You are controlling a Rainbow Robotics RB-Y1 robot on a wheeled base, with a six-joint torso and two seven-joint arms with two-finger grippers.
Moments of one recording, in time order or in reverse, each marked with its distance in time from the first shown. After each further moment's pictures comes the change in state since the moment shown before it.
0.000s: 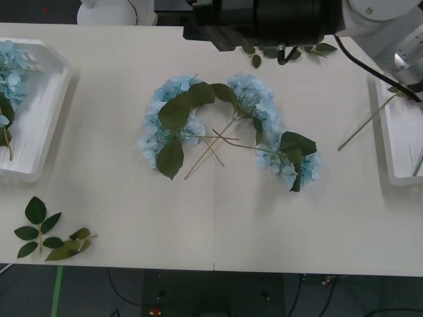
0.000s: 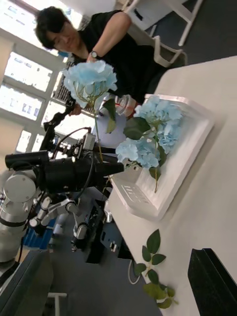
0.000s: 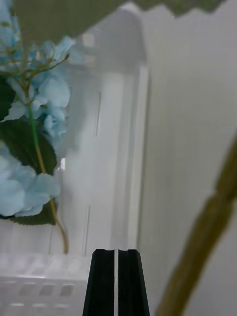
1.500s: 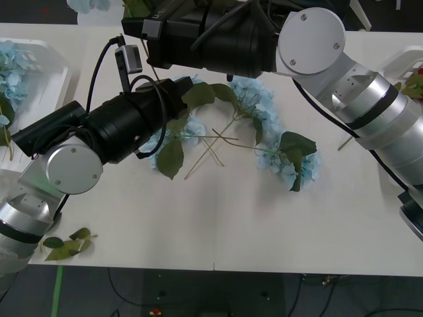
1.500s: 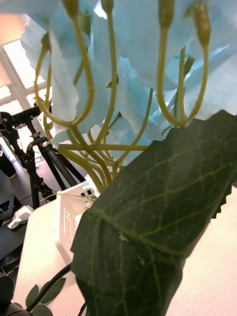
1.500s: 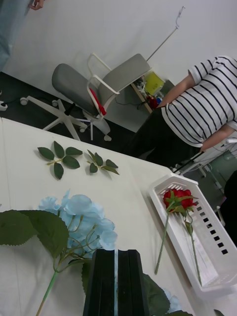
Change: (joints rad) right arm 0.064 0.216 0.059 0.022 0.109 -0.266 0.909; left arm 0.000 -0.579 -0.502 -0.363 0.090 -0.843 0.000
